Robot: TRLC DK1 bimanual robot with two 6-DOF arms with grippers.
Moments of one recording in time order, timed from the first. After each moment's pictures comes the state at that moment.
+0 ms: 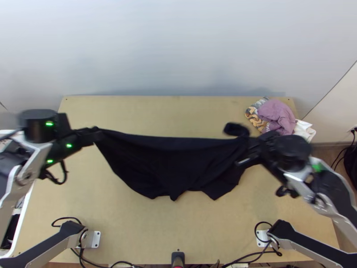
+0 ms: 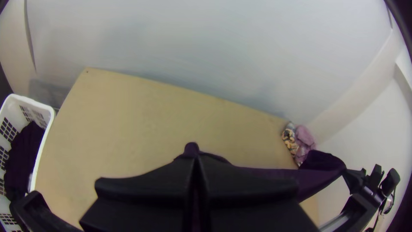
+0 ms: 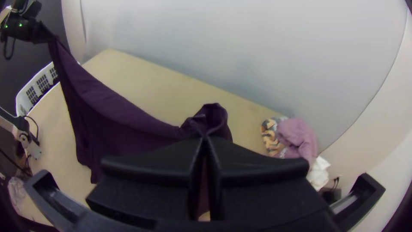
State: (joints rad) left arm -0.28 1.05 1.41 -0.97 0.00 -0.48; right arm 0.72 0.96 1.20 -0.80 0.33 0.06
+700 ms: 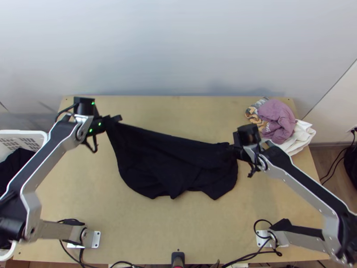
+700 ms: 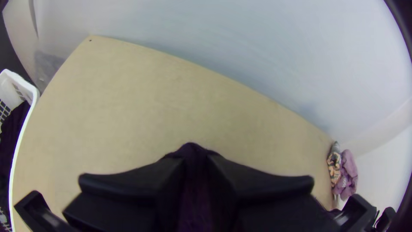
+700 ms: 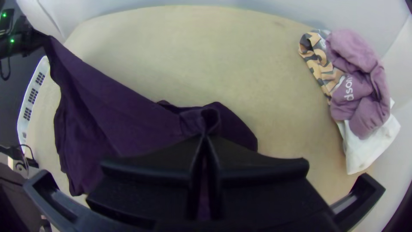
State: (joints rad) left arm -0.14 1.51 1.26 -0.54 0.00 -0.50; right arm 0.48 1.34 0.95 -0.51 0.05 0.23
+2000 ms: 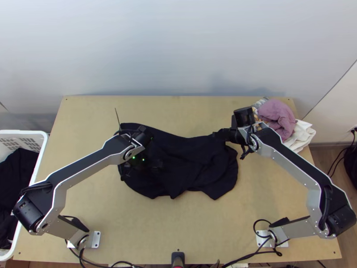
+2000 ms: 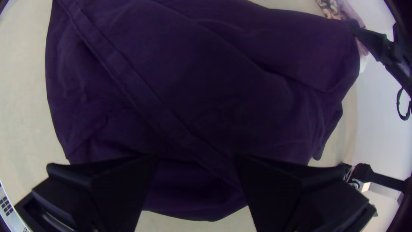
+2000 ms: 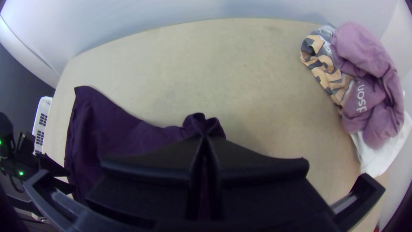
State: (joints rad) left arm -0.61 1.65 1.22 -0.84 0.17 -0.49; right arm 0.41 1.56 1.15 -0.47 0.01 0.38
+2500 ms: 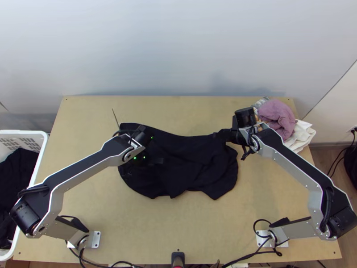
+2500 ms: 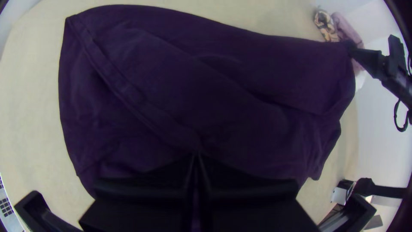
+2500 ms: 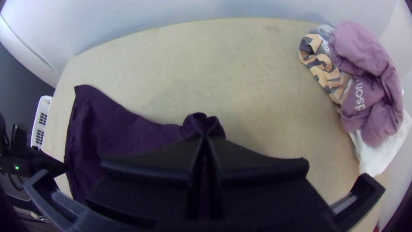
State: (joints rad) left arm -0.62 1.61 1.21 -0.75 0.06 -0.52; right arm 0.41 1.54 1.14 -0.47 0.01 0.37
